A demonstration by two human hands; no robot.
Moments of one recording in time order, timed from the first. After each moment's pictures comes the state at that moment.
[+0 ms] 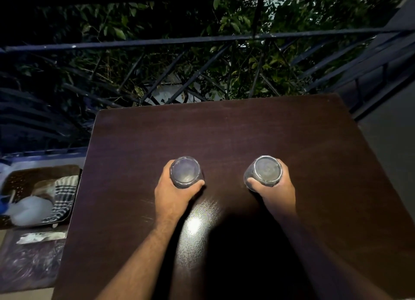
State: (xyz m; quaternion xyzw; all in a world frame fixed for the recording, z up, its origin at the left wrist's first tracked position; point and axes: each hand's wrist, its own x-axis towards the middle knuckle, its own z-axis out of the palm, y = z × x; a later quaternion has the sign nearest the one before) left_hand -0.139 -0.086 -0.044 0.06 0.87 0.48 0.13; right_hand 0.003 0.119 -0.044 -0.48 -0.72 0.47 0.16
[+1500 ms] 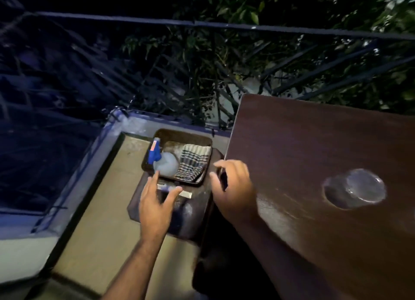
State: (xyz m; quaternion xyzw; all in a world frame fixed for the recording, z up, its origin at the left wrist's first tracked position) left_hand -0.228 -0.461 -0.049 -0.14 0.89 0.43 0.00; right_hand -0.210 -0.264 -0.030 -0.06 -0.88 0.42 0.23
